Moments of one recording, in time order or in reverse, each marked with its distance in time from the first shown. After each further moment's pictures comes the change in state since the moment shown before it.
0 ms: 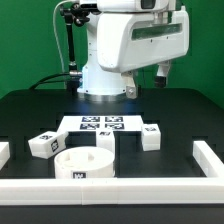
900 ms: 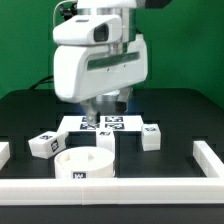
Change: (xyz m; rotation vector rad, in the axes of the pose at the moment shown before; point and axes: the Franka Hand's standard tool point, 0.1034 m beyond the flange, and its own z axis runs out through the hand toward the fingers) arm -0.060 0.040 0.053 -0.035 0.032 -0.076
